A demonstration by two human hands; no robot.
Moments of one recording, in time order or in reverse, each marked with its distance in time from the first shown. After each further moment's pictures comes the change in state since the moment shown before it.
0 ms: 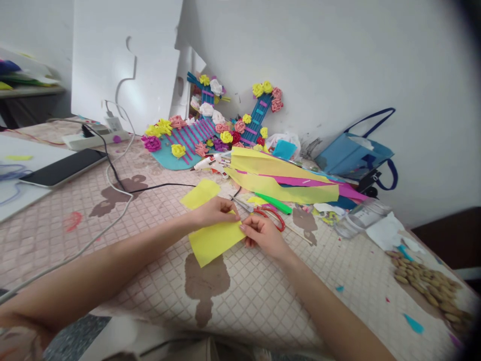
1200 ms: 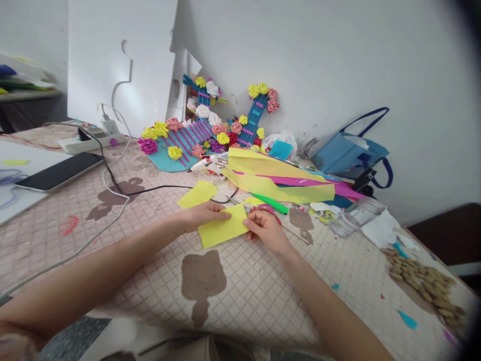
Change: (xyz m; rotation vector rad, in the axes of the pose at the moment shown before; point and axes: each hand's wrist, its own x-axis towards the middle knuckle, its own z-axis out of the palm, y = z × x) left_hand -0.009 0.001 -0.004 -0.460 -0.139 -0.256; right_hand 0.004 0.003 -0.015 0.044 0.081 -0.003
